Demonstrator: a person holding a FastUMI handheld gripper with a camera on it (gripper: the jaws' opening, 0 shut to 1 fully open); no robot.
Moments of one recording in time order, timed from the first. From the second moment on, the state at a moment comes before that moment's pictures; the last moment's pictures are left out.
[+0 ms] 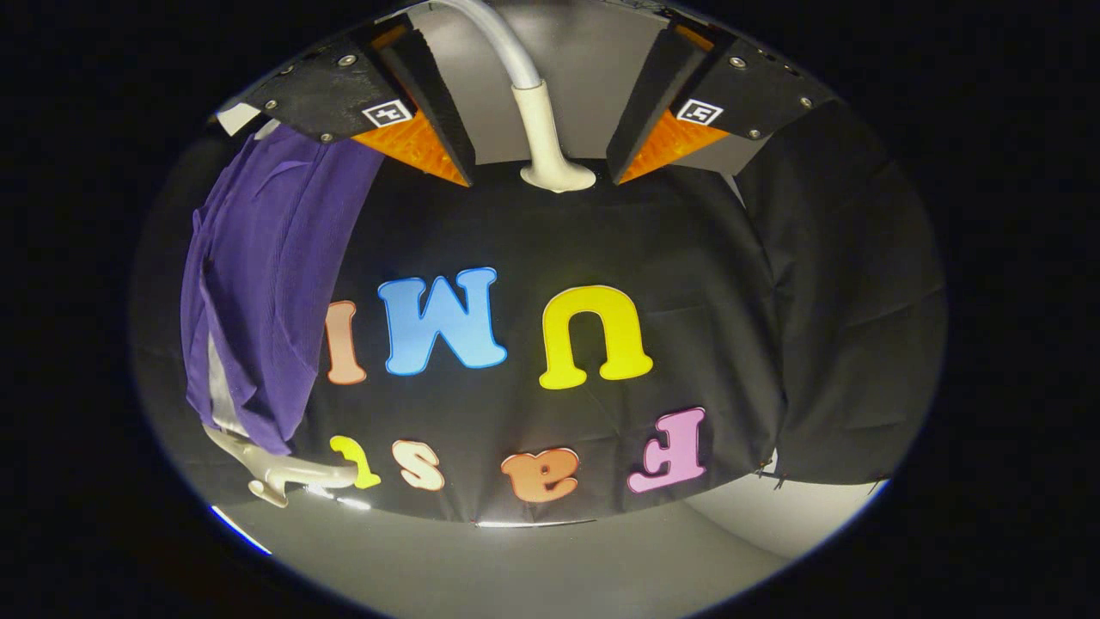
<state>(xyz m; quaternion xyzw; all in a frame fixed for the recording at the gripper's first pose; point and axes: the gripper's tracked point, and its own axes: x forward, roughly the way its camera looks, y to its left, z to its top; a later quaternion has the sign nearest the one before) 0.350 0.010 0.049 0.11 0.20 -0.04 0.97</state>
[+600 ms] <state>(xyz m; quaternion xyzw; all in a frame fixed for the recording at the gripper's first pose) 0.441 0.017 -0.043 0.15 0.33 -0.04 0.93</state>
